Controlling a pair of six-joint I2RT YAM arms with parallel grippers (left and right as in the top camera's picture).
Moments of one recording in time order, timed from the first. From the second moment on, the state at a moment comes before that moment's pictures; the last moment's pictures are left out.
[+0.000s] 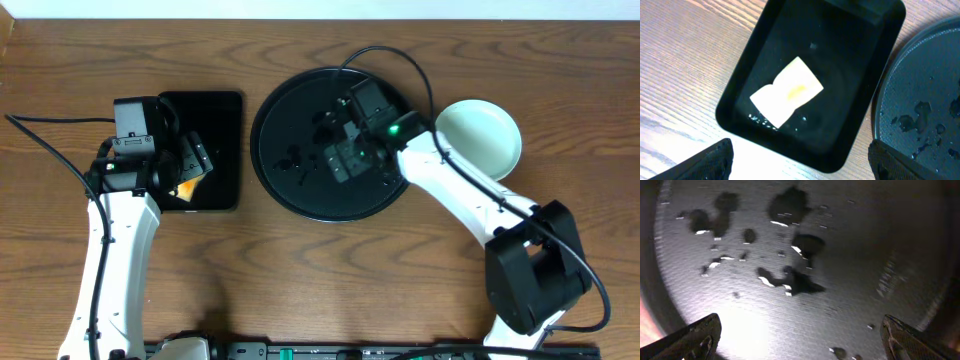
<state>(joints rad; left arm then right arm) 0.10 1.34 1.11 -0.84 -0.08 -0.33 0.55 1.89 1.43 -0.67 -0.01 0.06</state>
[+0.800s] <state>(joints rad) 0.10 1.34 1.11 -0.84 -0.08 -0.33 0.51 1.89 1.43 -0.71 0.00 0.09</state>
